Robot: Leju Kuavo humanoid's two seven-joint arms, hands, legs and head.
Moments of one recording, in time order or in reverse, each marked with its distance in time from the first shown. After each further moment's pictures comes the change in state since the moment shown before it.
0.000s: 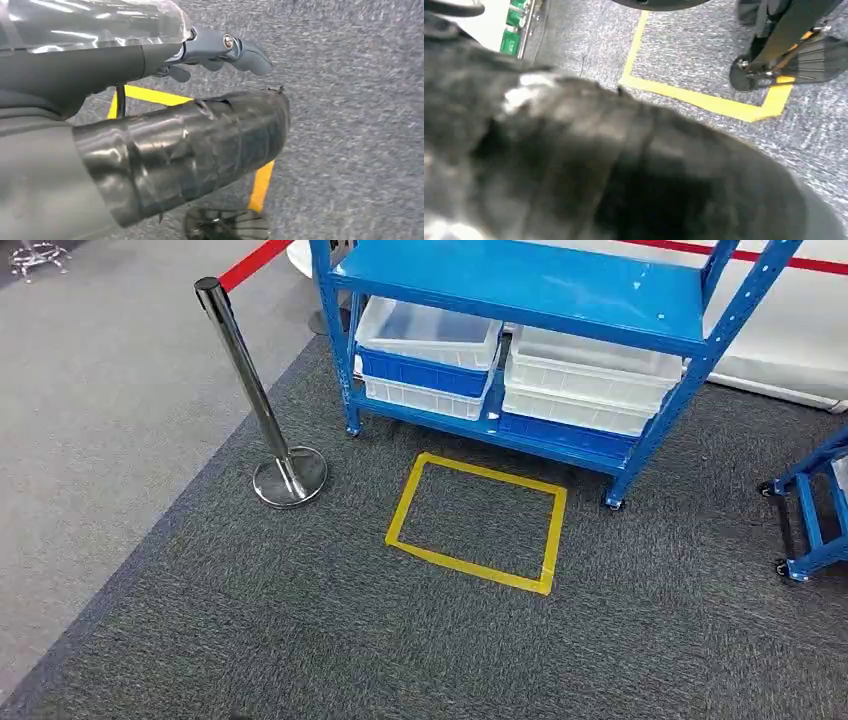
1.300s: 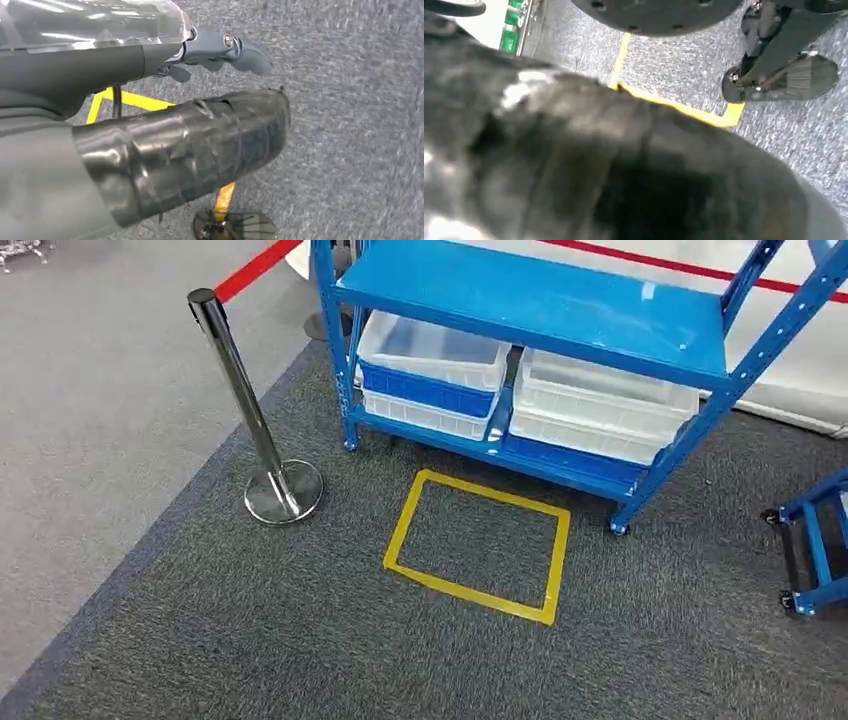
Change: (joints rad) left arm 0.001 -0.003 0.000 0.000 0.000 0.001 -0.003; right arm -0.008 0.000 0.000 0.000 0.016 0.011 0.000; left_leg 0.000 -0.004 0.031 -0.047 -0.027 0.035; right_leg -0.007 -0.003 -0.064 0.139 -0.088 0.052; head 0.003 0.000
